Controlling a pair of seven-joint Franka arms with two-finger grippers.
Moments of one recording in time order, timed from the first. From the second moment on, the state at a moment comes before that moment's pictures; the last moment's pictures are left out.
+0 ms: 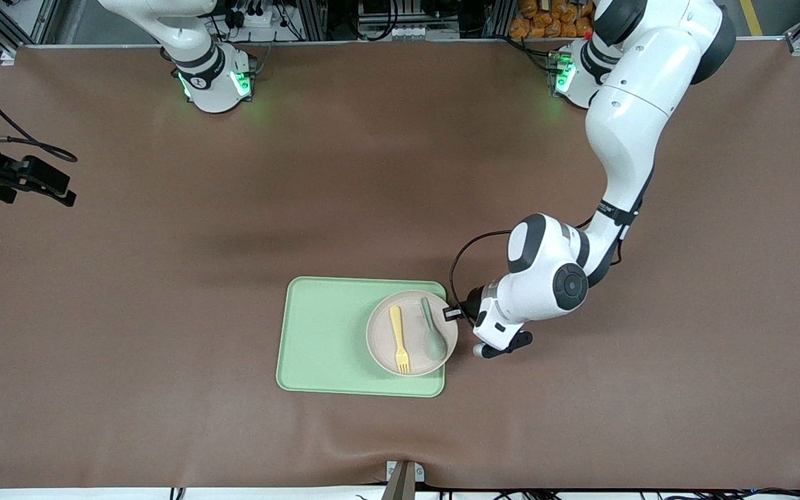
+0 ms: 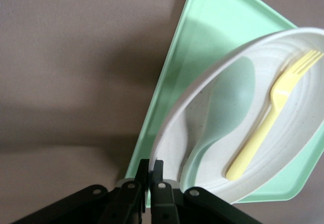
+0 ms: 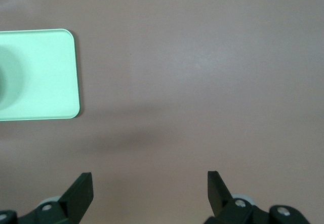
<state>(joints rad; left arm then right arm) -0.27 0.88 -0.27 -1.34 -0.33 2.31 -0.48 -0.03 0.01 0.02 -1.57 0.02 1.59 0.06</state>
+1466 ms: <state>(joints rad) -0.32 0.96 -0.27 -1.31 -0.33 2.50 -0.32 -0.03 0.01 0.02 -1.57 0.02 1.59 0.06</state>
